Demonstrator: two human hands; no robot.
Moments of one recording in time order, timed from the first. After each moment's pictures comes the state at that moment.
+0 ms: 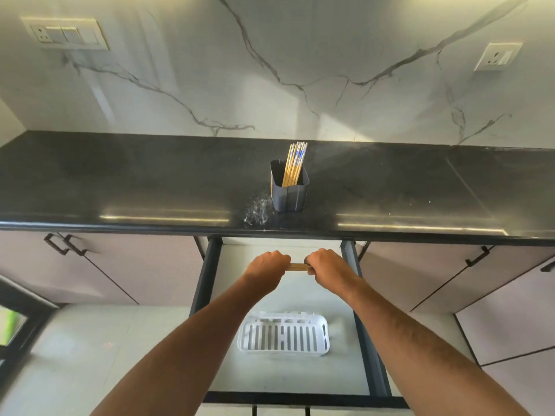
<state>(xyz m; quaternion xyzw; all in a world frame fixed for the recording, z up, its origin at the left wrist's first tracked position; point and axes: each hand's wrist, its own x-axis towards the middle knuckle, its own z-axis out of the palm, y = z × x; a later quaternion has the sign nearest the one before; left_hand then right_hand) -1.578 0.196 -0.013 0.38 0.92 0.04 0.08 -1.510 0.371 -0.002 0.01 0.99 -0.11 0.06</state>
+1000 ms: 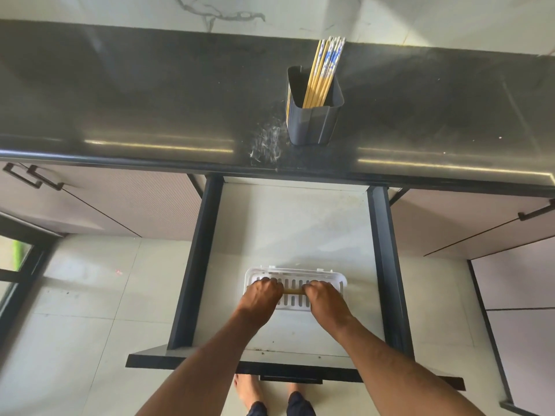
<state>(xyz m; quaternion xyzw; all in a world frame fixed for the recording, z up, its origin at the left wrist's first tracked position) -1.509 0.137 -0.212 0.37 0.91 0.02 0.19 -1.442 0.319 -0.202 0.03 0.97 -0.17 0.16</state>
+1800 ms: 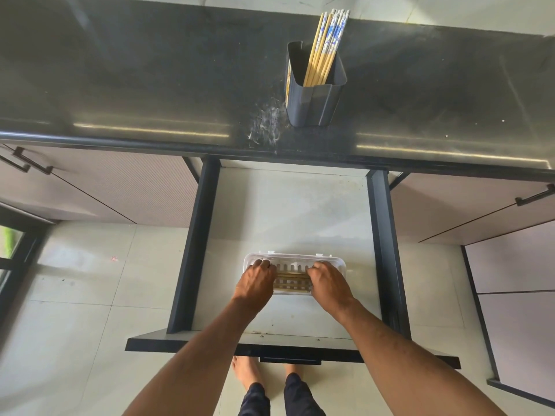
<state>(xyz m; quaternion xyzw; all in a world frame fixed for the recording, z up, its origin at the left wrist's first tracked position) -1.508 0.133 -0.225 0.30 0.93 0.10 0.17 -1.440 0.325 -0.205 0.03 0.98 -0.15 0.15</state>
